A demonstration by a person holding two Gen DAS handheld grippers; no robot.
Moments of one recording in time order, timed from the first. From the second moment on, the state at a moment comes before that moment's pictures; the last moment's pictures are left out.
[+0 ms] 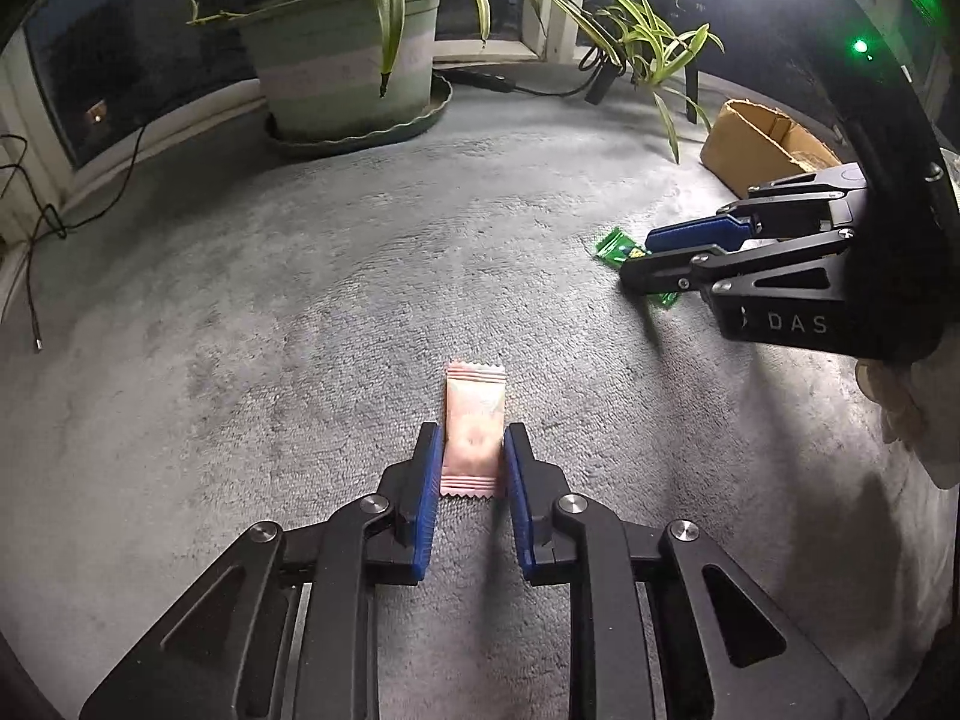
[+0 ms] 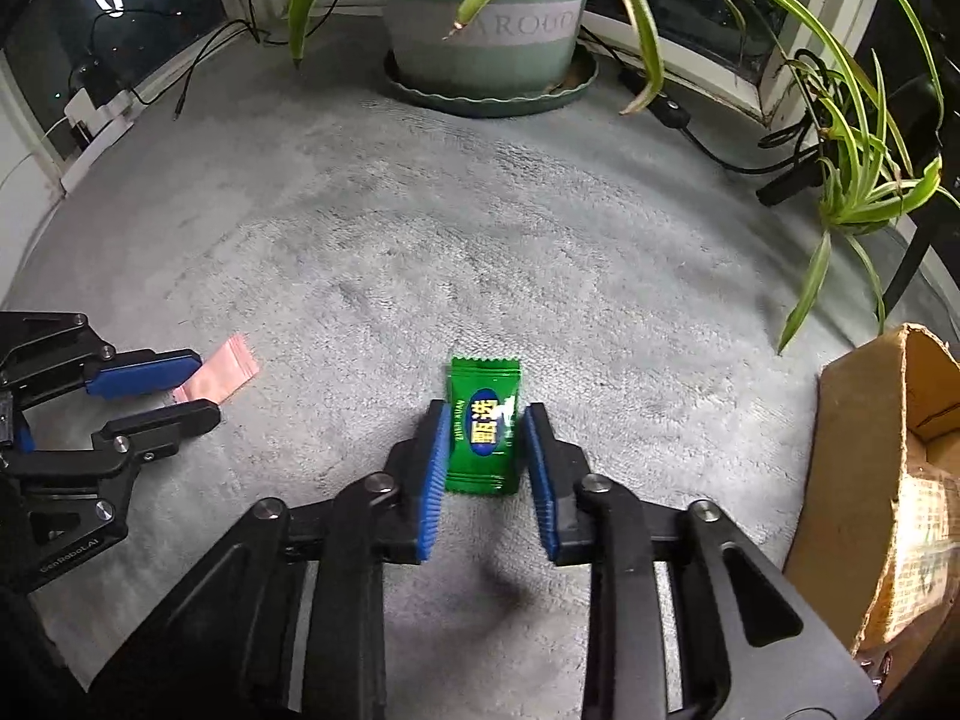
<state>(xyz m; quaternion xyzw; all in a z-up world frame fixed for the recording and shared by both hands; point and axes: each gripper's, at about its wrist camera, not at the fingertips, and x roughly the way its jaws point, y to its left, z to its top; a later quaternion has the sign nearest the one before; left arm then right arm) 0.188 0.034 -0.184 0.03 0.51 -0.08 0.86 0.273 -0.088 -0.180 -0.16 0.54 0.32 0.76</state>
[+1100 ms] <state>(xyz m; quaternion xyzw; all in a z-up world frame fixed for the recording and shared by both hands) 0.143 -0.007 -0.121 -0.01 0.45 -0.12 0.89 0.215 -0.195 -0.097 -0.04 0.50 0.33 0.80</state>
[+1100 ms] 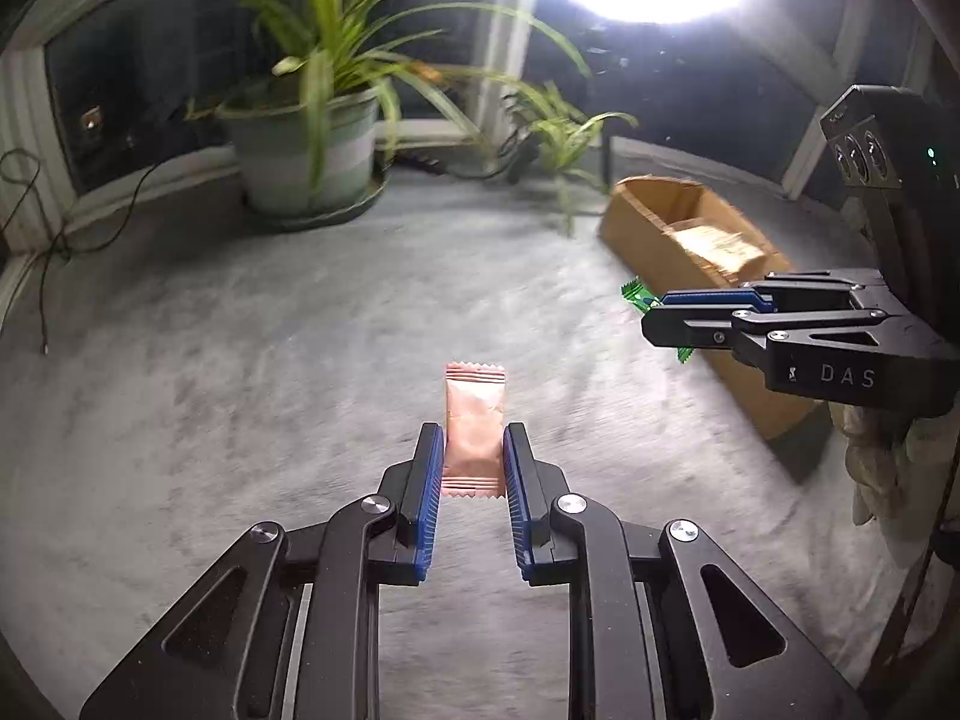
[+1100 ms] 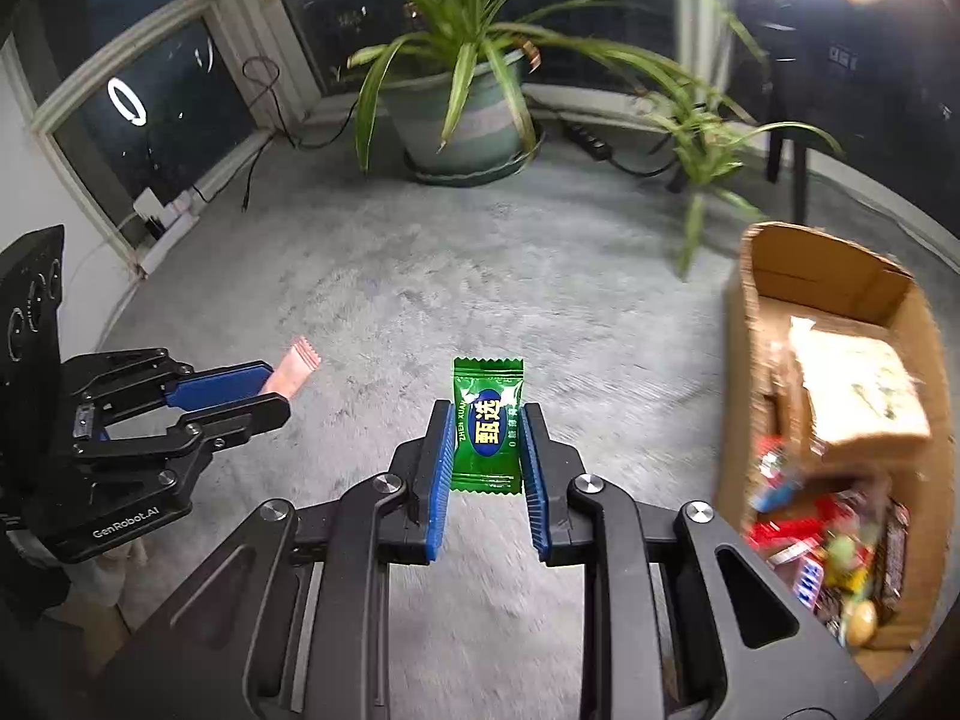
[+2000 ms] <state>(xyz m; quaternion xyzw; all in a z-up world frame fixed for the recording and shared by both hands) 0.151 -0.168 -0.089 0.00 0.41 -0.22 0.88 0.193 -0.391 -0.068 0.01 0.48 0.21 0.85</state>
